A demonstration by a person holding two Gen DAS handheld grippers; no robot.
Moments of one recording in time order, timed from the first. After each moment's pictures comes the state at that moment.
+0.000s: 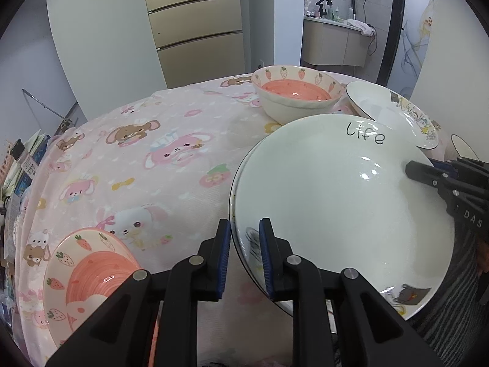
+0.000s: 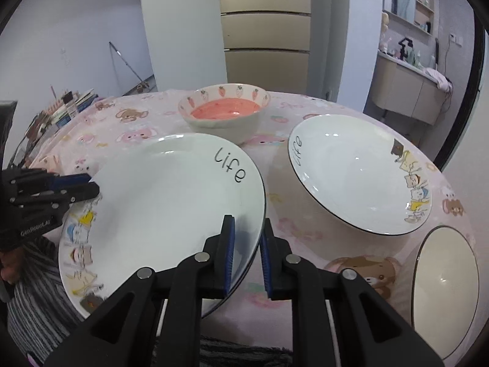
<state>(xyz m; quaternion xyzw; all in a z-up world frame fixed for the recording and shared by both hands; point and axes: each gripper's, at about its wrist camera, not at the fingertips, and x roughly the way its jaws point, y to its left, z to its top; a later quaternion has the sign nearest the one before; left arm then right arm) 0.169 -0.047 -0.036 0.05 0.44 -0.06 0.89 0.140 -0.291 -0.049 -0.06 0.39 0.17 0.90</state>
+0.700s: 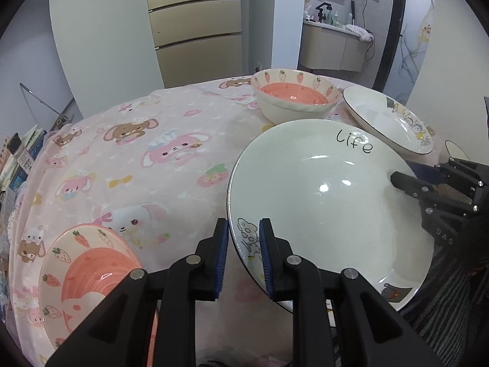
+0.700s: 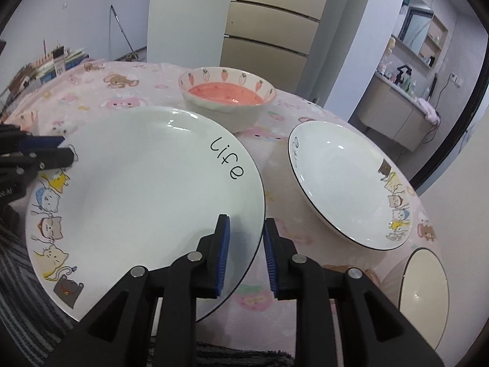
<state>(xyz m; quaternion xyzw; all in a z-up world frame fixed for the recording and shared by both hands) 0.168 -0.041 -0.035 0.03 0.44 -0.07 0.89 0.141 -0.266 -0.058 -0.17 0.39 0.12 0.90</state>
